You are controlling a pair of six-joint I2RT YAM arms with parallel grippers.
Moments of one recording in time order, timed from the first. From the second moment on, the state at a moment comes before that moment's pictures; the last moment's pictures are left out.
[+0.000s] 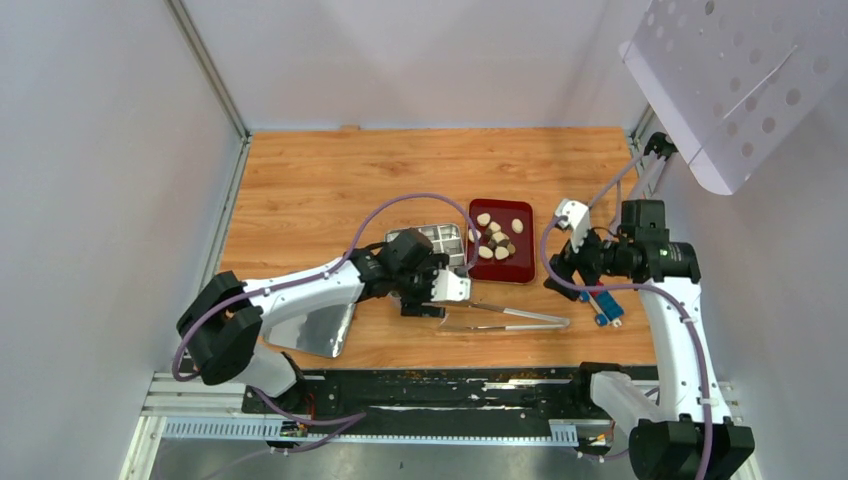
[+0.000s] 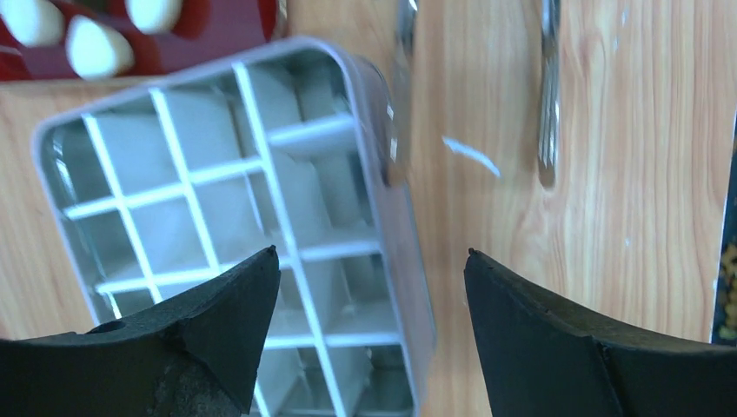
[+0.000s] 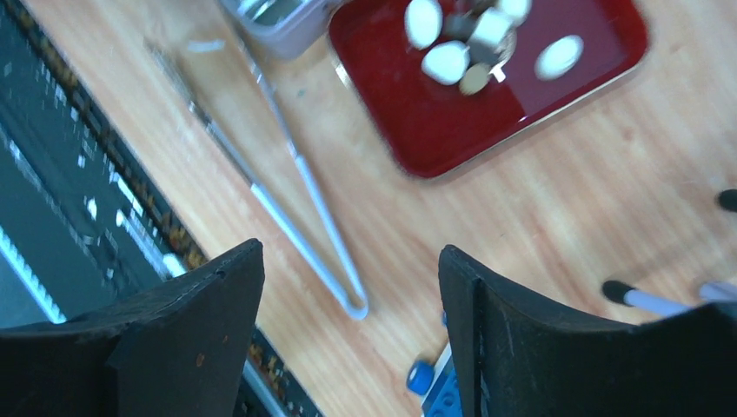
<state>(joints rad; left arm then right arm) -0.91 1.50 0.96 -0.36 0.26 0.75 -0.05 1.00 1.08 -1.07 -0.70 -0.79</state>
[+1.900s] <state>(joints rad) -0.88 1.14 0.81 -0.40 0.42 0.78 0.18 1.30 0.96 -0.97 -0.60 -1.03</state>
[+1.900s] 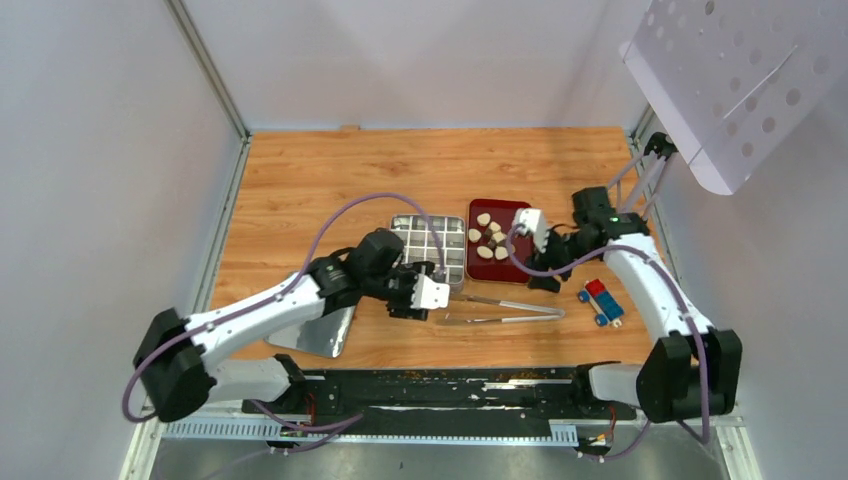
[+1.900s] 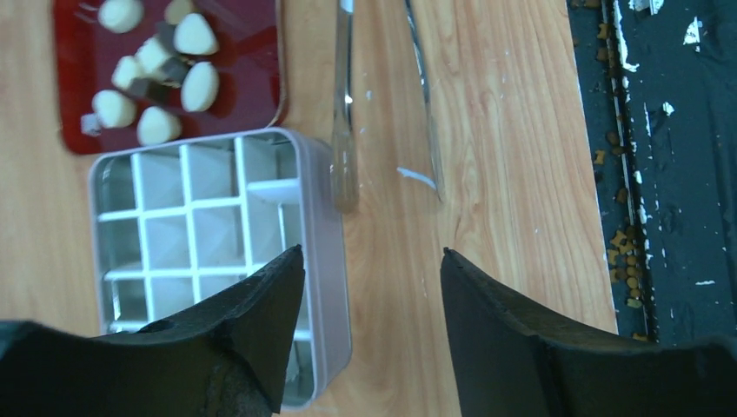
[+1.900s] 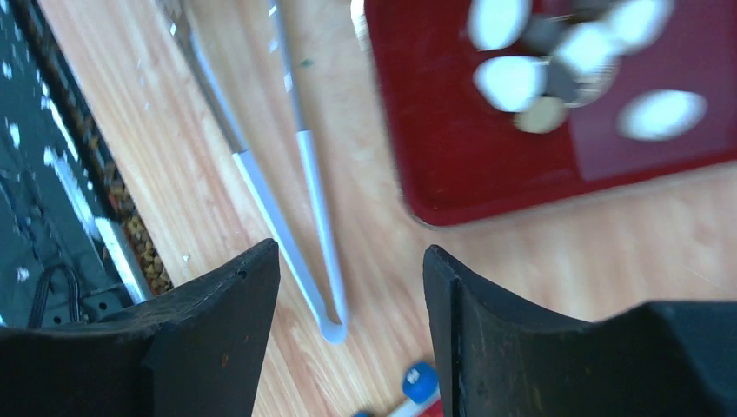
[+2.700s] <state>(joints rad) -1.18 1.84 1.12 -0.24 0.16 0.46 -0.36 0.86 1.05 -1.04 -0.92 -0.62</state>
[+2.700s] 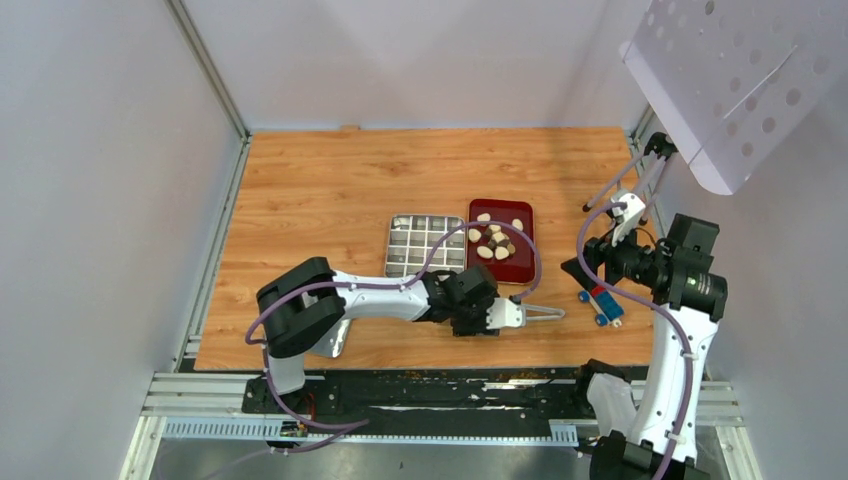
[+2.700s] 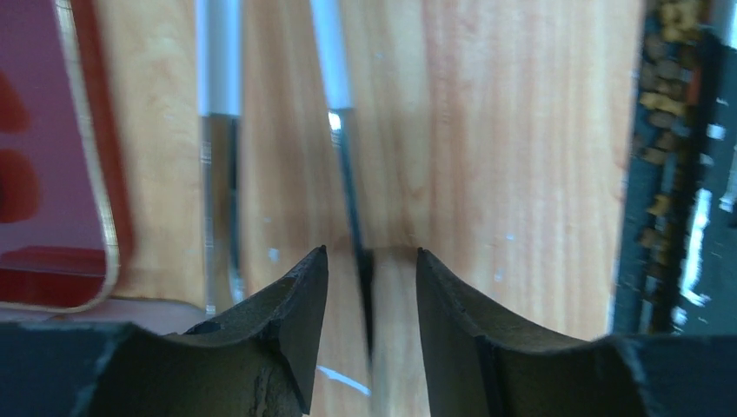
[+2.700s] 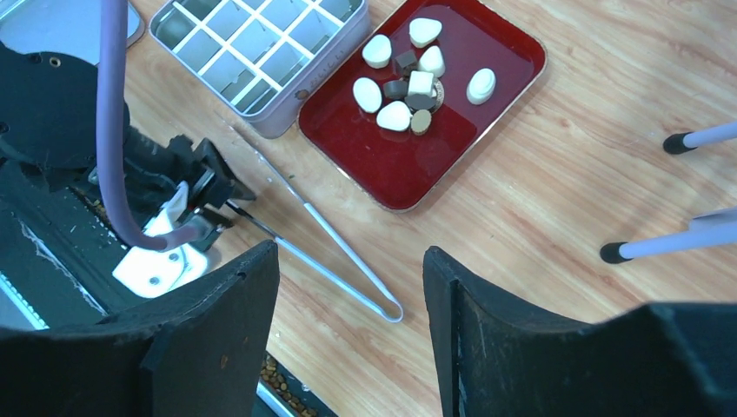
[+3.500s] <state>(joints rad) -1.00 1.71 1.21 -0.36 0.57 0.53 -0.28 1.02 1.26 -1.46 -0.98 -1.03</state>
